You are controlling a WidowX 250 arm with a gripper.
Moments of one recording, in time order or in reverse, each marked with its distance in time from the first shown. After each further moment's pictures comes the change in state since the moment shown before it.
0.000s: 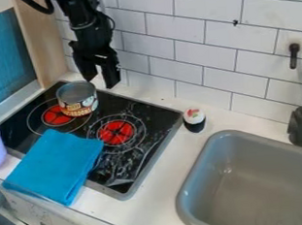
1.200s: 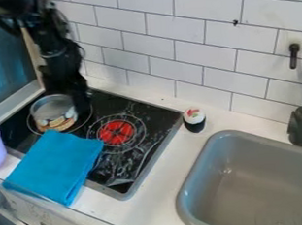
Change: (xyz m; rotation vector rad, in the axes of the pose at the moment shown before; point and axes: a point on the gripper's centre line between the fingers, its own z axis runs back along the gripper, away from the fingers) arm -0.058 0.042 -0.019 0.093 0.043 0.095
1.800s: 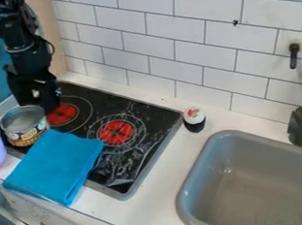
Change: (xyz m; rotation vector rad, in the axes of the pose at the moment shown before) arm -0.040 0.018 0.019 -0.012 0.098 0.076
